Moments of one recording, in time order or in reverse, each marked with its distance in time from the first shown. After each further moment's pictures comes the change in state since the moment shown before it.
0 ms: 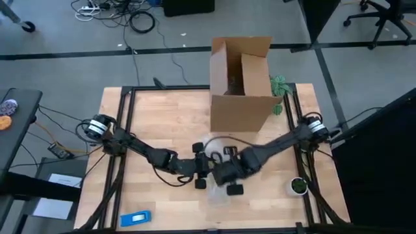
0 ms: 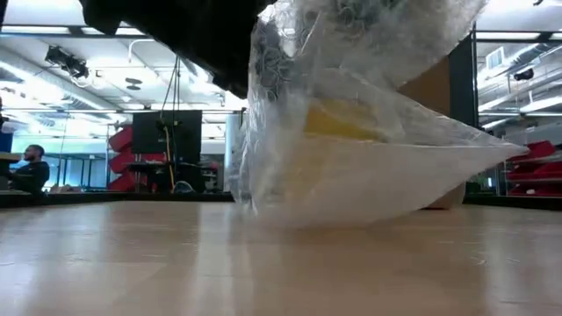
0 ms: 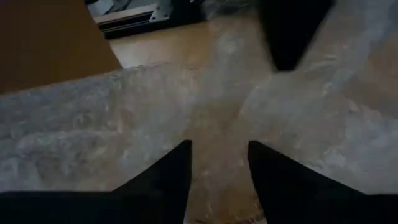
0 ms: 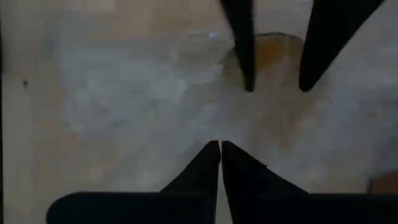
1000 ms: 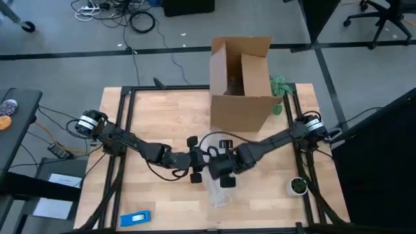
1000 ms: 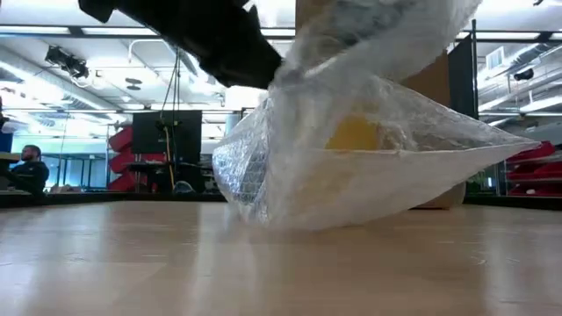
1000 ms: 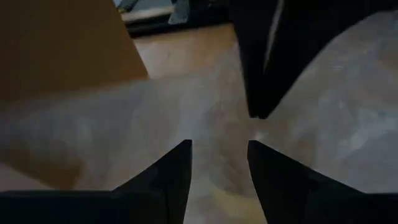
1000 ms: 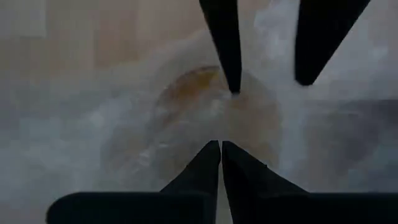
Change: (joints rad) left arm 0.010 -0.156 -0.047 -0.094 0.000 0.002; right arm -0.130 0.004 -0.168 0.222 0.020 -0.095
